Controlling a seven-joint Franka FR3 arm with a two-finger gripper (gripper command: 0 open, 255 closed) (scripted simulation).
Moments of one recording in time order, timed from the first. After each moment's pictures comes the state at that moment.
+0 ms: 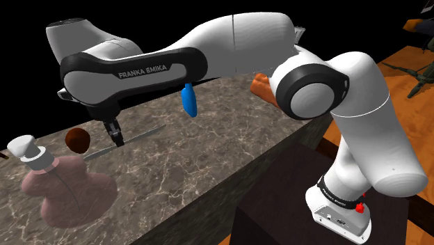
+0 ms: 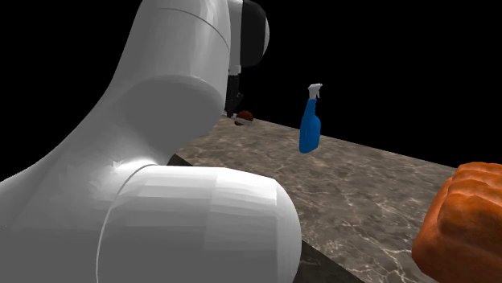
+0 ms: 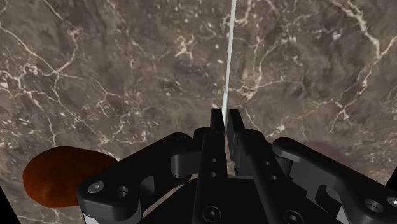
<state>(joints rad) 0.58 0.70 0.10 -1.04 -0.03 1.78 -0.73</state>
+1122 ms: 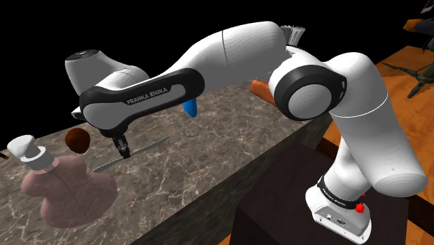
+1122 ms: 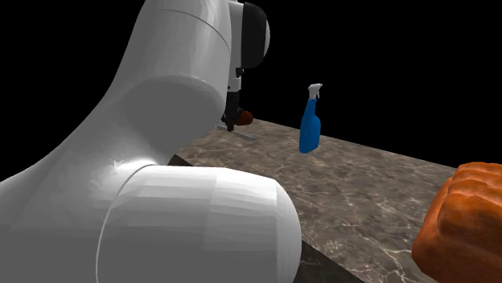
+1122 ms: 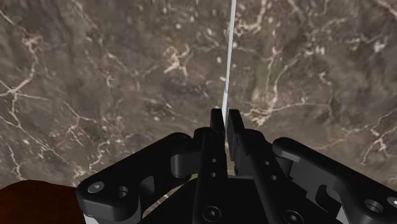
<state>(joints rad) 0.58 0.72 0.10 -1.19 -0.03 1.94 -0.73</state>
